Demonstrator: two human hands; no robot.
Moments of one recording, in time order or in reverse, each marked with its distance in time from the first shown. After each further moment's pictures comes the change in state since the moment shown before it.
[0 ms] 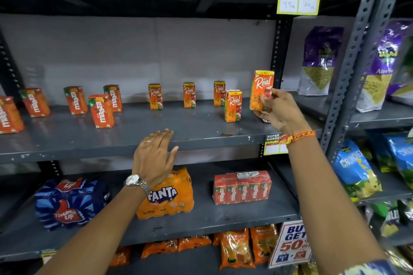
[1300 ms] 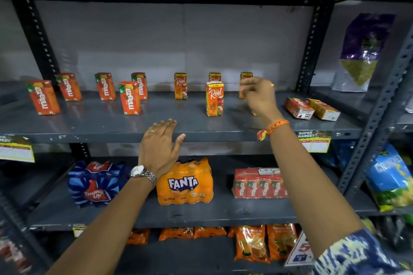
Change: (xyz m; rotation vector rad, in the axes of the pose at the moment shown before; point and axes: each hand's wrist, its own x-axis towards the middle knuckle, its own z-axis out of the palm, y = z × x) left_hand -0.013 -0.038 -0.021 -0.052 -0.057 -0.154; right_hand 0.028 0.045 0.119 -0.453 -0.008 -0.363
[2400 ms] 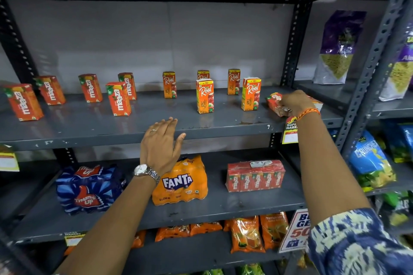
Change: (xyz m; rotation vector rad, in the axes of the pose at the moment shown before) left_hand 0.003 0.012 0.006 0.000 -0.020 0.063; right_hand -0.002 0.026 -0.113 -0.358 0.138 0.532
